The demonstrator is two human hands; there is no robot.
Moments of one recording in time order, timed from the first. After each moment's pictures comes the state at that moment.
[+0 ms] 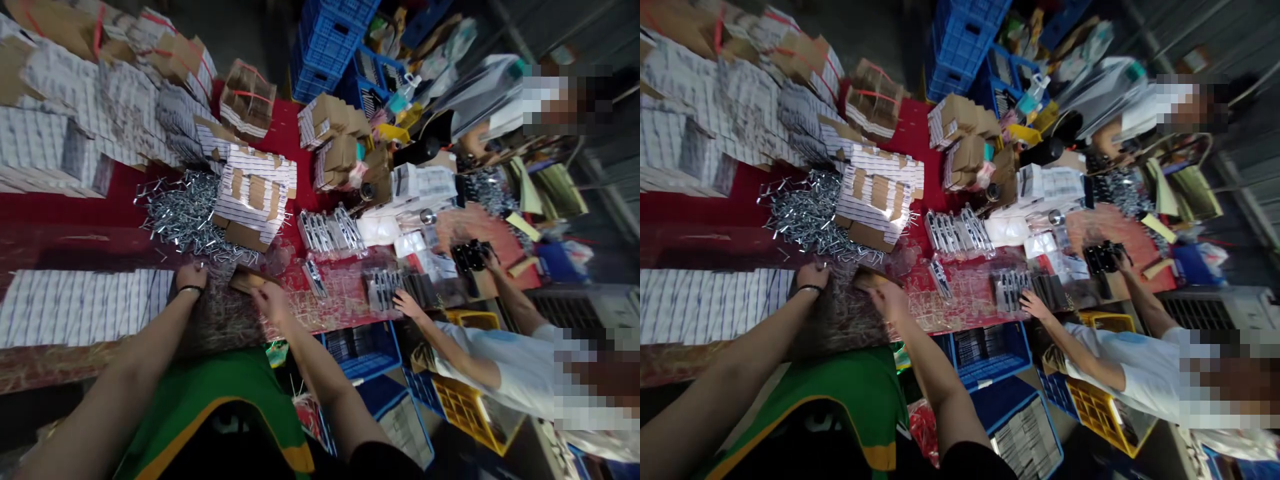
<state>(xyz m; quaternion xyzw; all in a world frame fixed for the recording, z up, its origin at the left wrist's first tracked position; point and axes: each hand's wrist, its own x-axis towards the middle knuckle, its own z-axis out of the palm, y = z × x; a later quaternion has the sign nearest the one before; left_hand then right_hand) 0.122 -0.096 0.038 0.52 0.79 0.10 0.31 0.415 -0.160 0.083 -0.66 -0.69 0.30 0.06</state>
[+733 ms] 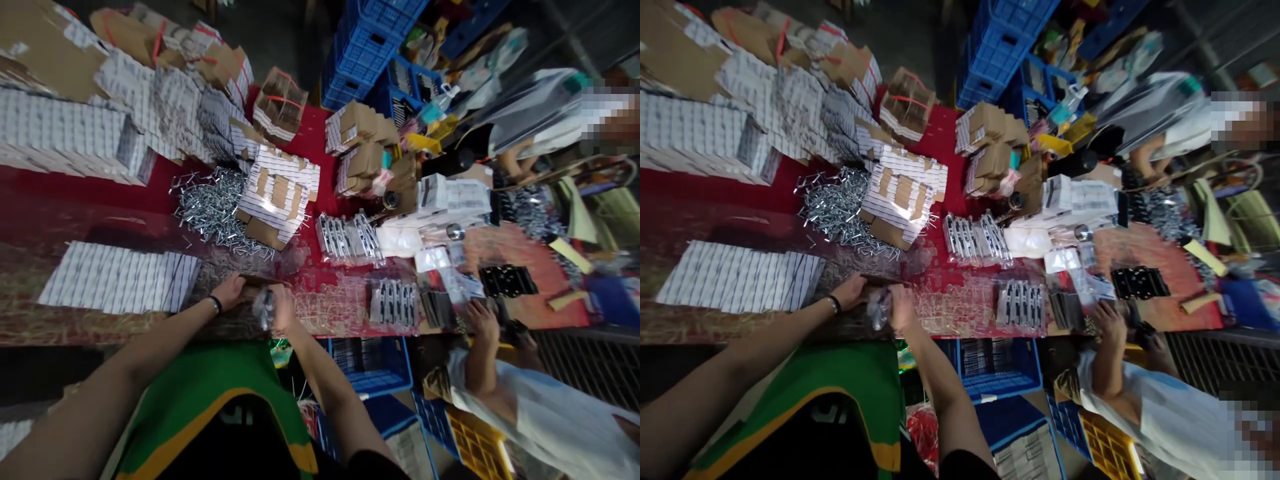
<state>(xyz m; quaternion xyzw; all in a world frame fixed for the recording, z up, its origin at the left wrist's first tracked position) 0.143 -0.178 0.015 0.74 0.53 0.10 0.40 0.402 -0.216 0.087 -0.64 -0.57 0.47 0.20</state>
